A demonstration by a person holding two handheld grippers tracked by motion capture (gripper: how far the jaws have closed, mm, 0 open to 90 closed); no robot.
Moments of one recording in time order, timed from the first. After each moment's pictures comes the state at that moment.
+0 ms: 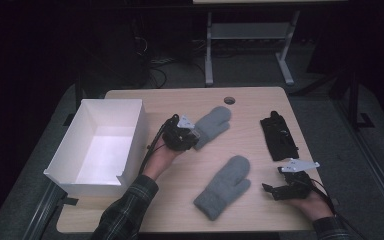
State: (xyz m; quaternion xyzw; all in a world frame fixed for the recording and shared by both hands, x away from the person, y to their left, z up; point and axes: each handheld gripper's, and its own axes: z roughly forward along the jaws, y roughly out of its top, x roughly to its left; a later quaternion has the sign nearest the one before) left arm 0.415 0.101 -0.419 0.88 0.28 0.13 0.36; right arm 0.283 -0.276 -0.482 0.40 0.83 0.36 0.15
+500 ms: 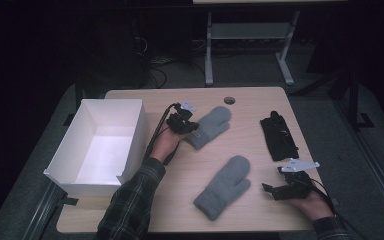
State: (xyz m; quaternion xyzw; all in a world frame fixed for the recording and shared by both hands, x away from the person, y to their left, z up) left arm 0.472 0.092 -0.422 0.87 0.31 0.12 0.35; right arm 0.283 -0.276 -0.482 0.40 0.83 0.36 0.15
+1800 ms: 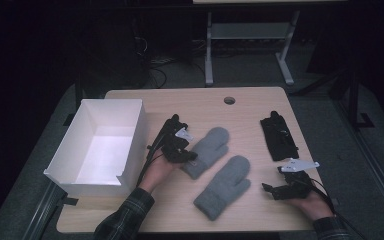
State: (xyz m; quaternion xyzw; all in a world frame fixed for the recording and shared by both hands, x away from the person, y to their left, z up) left arm 0.382 0.109 -0.445 0.89 0.29 0.04 0.34; right arm 0.284 -0.275 -0.482 0.40 0.83 0.36 0.15
